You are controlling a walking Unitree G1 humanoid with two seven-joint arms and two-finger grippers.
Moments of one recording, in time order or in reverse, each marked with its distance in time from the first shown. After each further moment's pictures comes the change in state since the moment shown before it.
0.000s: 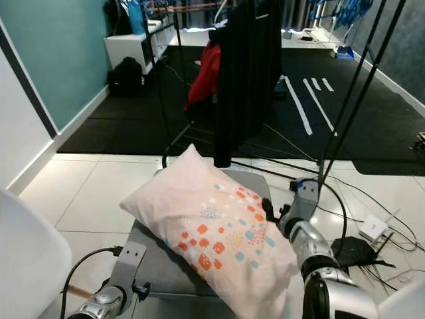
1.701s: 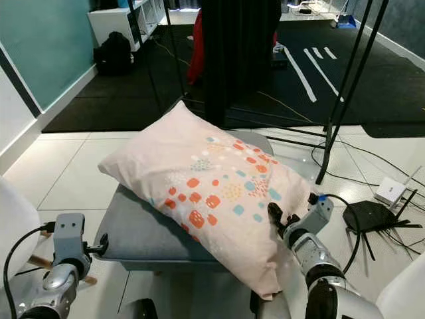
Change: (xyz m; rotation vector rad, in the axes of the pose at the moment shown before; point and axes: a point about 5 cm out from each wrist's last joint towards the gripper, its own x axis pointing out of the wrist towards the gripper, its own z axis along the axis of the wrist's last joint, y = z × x) left arm -0.018 0.094 0.040 -0.297 -0.418 0.234; right arm -0.014 -0.021 -0.035 0.402 0.050 -0.068
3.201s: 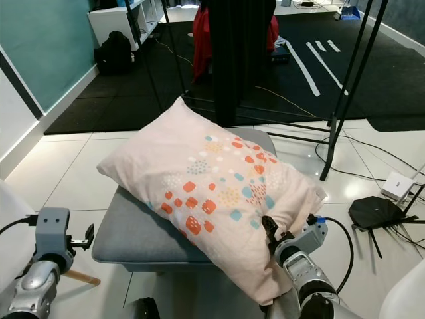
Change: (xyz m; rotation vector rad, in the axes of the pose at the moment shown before) left arm -0.006 0.029 0.023 0.098 -0.149 -0.008; right arm -0.004 -0.003 -0.039 0.212 0.067 0.025
